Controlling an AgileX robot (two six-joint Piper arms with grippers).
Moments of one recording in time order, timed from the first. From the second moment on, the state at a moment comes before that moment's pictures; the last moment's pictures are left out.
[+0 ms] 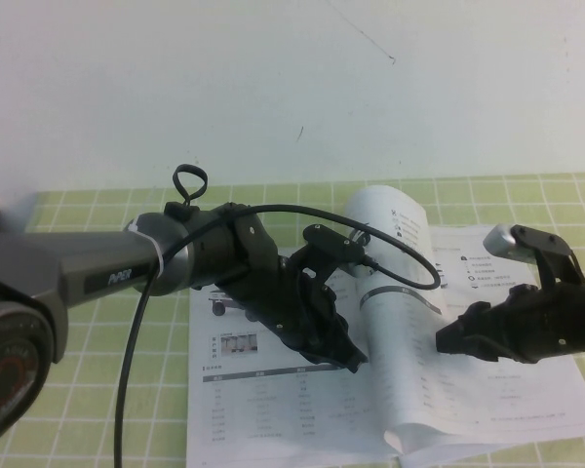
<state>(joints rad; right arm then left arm) 0.16 1.85 -0.83 1.40 0.57 -1.21 -0.52 2.07 -1.36 -0.73 0.67 0.80</state>
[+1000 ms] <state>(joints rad) 0.16 1.85 -0.83 1.62 0.68 -1.46 -0.52 1.96 -1.37 -0.36 0.65 0.55</state>
